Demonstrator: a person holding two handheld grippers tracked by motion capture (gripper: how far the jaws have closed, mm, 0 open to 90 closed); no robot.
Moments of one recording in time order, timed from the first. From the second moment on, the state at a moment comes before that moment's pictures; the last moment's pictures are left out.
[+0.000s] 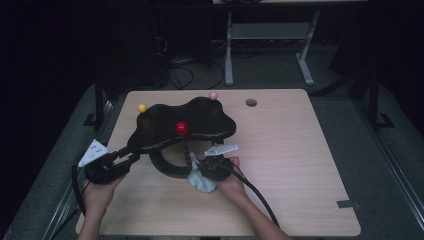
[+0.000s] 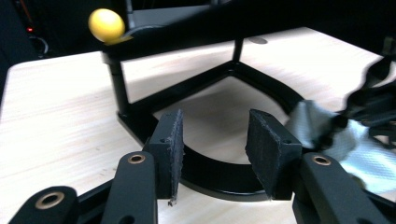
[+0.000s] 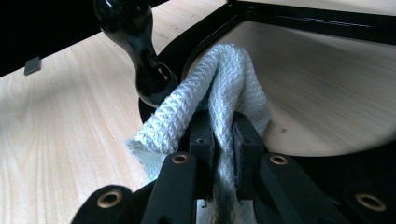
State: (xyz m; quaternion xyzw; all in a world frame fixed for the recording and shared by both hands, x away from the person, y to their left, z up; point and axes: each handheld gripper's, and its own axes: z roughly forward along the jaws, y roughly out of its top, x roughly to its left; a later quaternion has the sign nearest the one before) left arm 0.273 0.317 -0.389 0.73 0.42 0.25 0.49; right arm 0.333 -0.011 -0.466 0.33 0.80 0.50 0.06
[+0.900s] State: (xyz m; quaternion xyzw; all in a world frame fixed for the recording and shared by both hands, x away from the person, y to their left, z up) left arm 0.246 0.248 -0.424 0.76 0.35 0.23 0.50; right arm 0.330 -0.014 -0.469 0.33 0.82 0.47 0.09
